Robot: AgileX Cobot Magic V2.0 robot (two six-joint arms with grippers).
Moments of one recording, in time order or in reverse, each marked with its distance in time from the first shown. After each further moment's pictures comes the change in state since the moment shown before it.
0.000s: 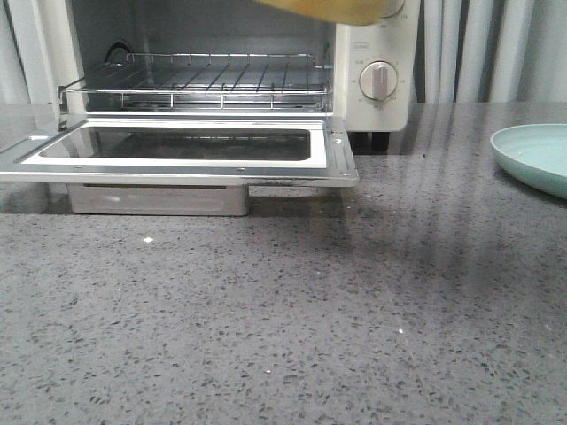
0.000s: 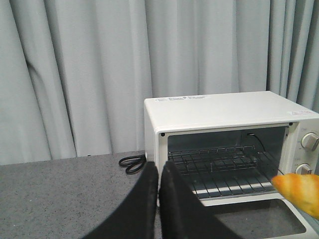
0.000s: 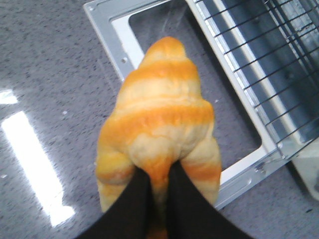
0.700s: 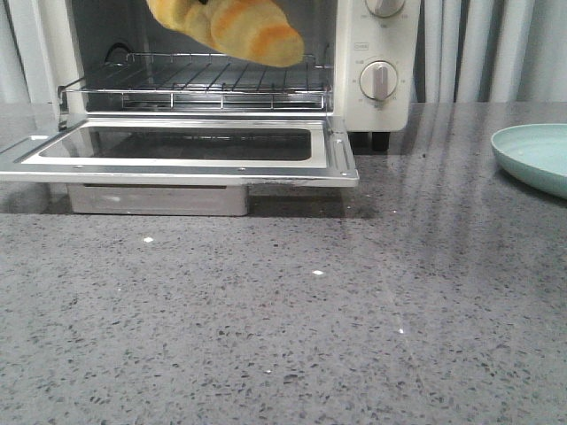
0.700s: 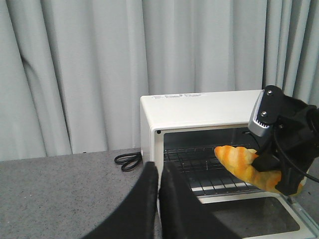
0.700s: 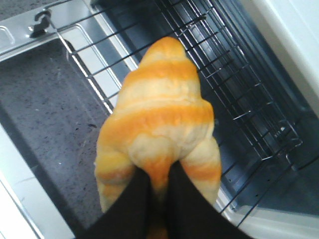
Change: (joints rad) left arm 0.000 0.000 0.000 -0.017 0.006 0.000; right arm -0.139 0.333 -0.261 -0.145 -0.109 0.000
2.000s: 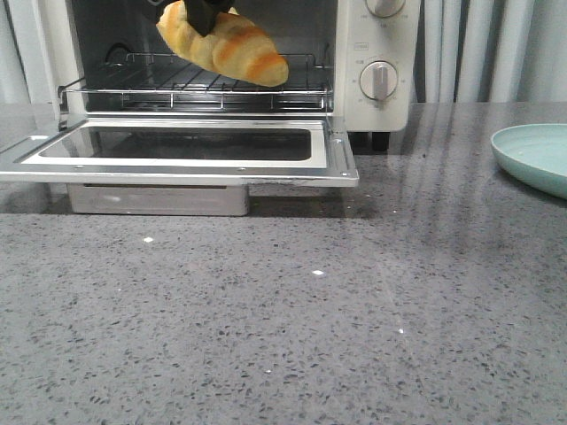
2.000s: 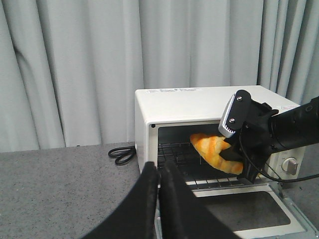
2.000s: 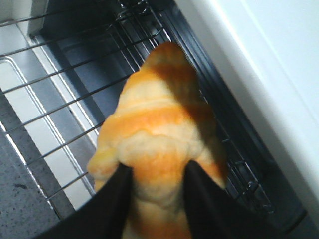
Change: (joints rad) left arm 0.000 0.000 0.000 -0.027 0.020 -0.002; right arm -0.057 0.113 0.000 -0.139 -0.237 -0.002
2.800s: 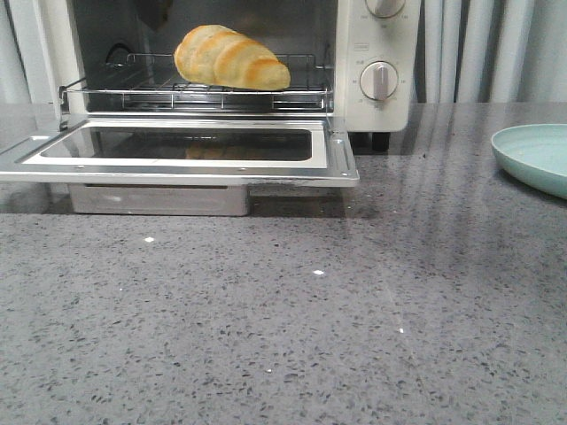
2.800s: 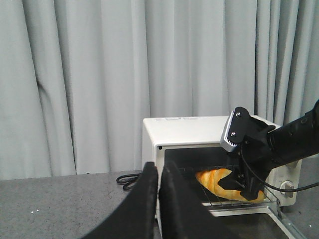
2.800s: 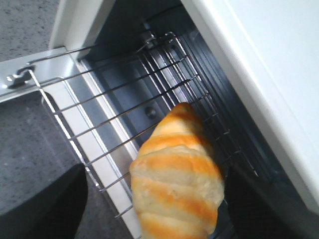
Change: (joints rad) left arm 0.000 -0.220 0.010 0.008 0.054 0.018; right arm 0.083 -0.054 -0.001 -0.005 0.050 0.006
